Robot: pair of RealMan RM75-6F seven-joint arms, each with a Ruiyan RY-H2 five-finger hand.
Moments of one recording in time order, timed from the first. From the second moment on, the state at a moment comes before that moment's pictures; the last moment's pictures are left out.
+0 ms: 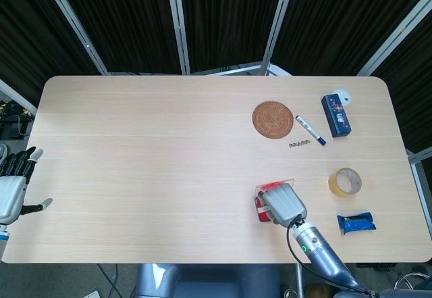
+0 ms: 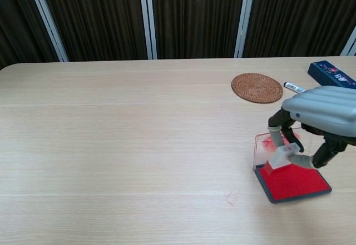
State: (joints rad) left arm -0.18 -1.08 -0.06 -1.65 1.38 1.35 0.10; right arm 0.56 -1.35 0.03 -1.92 -1.10 1.06 -0.76
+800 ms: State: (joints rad) left arm -0.18 -1.09 -0.06 -1.65 1.38 1.35 0.12; right arm 0.58 -1.37 0.01 -1.71 -1.08 0.96 -0.53
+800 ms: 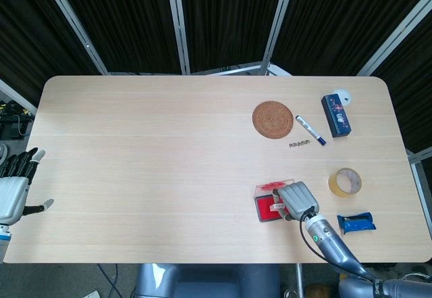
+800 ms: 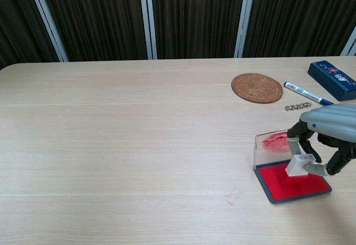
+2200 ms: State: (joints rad) left arm -0.18 -1.09 -0.06 -1.64 1.36 1.34 0.12; right arm 0.59 -1.45 -0.02 -1.61 -1.08 0.96 -0.53
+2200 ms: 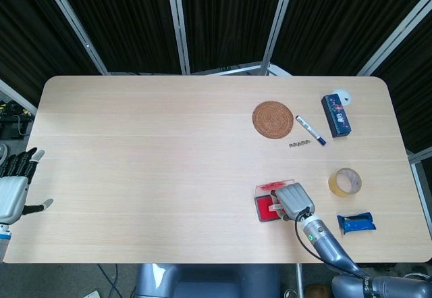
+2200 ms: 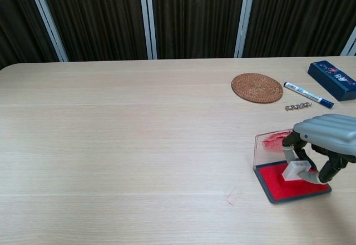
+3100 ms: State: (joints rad) left arm -0.18 -1.08 -0.06 -1.64 1.37 1.34 0.11; right arm 0.62 -1.39 0.00 -1.85 -1.15 0.98 -0.61
